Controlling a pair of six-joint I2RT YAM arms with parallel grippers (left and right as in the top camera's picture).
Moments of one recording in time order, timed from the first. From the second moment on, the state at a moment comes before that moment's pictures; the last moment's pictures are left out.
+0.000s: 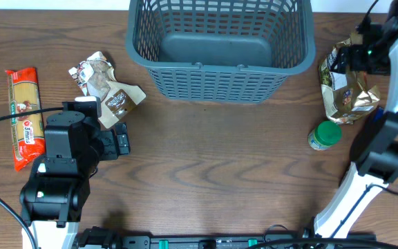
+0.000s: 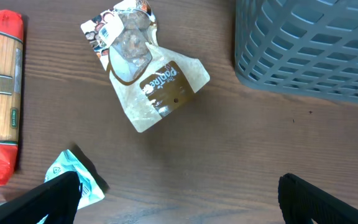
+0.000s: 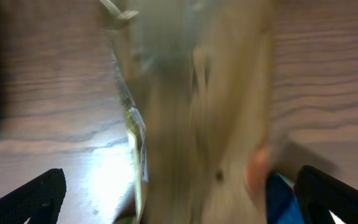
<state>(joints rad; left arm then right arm) -0.07 0.86 0.90 -0.82 -0.01 -0.14 -0.33 2.24 2.15 -1.26 -0.06 -0.26</state>
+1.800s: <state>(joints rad) -0.07 0.86 0.90 -0.82 -0.01 -0.14 -0.33 2.48 2.22 -1.18 -0.01 -0.18</state>
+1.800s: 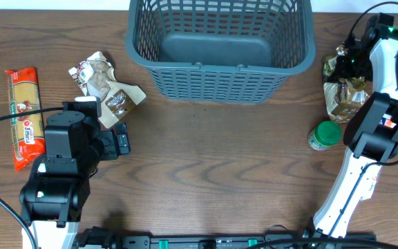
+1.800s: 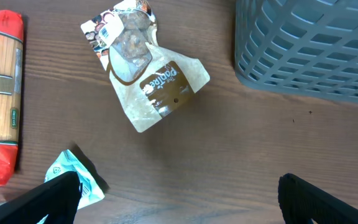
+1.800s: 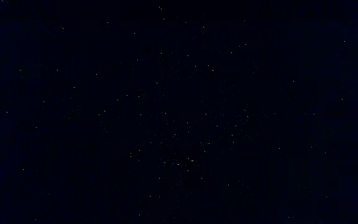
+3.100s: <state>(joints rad) -0.07 0.86 0.90 -0.82 -0.01 -0.14 -0.07 1.76 2.12 -0.82 0.03 -0.29</state>
